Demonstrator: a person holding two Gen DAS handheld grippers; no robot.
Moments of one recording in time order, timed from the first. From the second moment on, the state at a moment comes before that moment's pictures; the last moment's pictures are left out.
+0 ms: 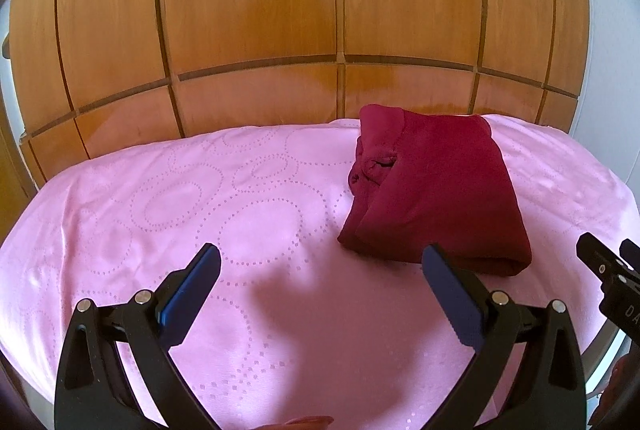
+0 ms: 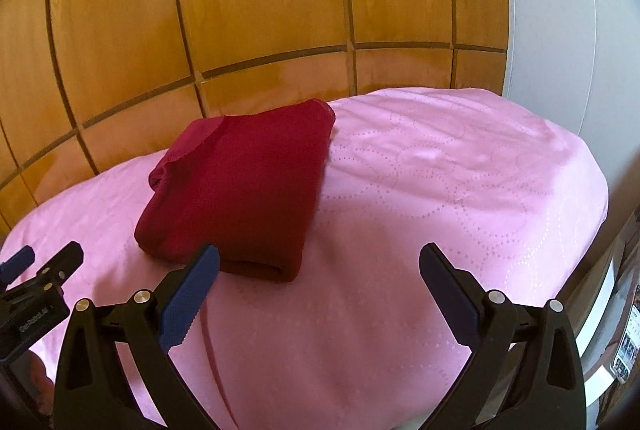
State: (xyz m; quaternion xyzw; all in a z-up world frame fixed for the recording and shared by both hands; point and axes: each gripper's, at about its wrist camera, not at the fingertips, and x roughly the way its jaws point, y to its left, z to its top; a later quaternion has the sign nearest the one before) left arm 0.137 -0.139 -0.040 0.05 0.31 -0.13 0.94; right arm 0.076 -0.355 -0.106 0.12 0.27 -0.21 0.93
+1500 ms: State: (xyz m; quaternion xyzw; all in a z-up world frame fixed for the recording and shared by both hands) left arm 0.131 -0.146 -0.041 0.03 0.33 -0.16 0.93; right arm 0.077 -0.347 -0.105 0.12 0.27 -0.21 0.93
